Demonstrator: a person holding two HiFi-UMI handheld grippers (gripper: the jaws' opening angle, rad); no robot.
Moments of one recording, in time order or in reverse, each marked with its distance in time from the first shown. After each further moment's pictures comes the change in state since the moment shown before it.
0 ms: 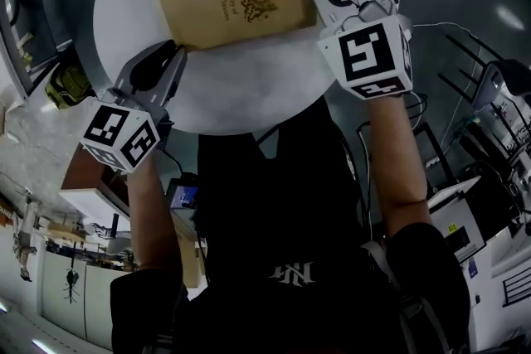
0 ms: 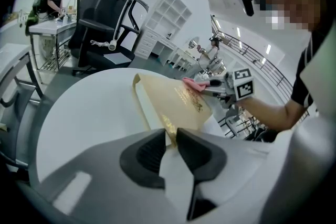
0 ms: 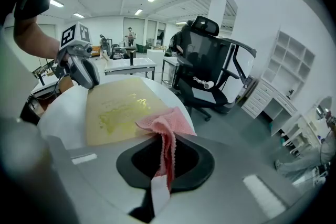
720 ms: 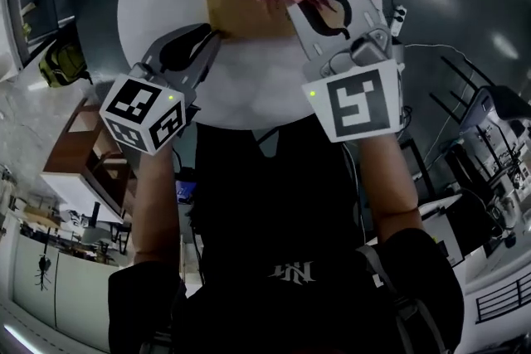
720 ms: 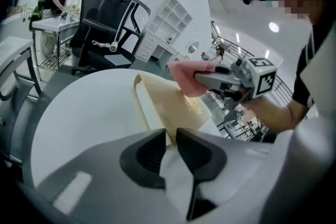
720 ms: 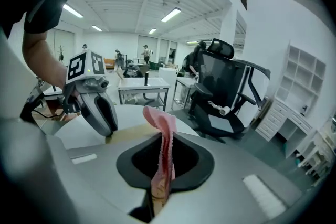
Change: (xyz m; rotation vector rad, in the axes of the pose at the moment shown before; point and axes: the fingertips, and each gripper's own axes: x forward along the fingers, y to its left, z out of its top) left arm -0.001 0.002 -0.004 -0.027 -0.049 -0.022; right arm -0.004 0.071 0.102 -0.073 -0.156 0.090
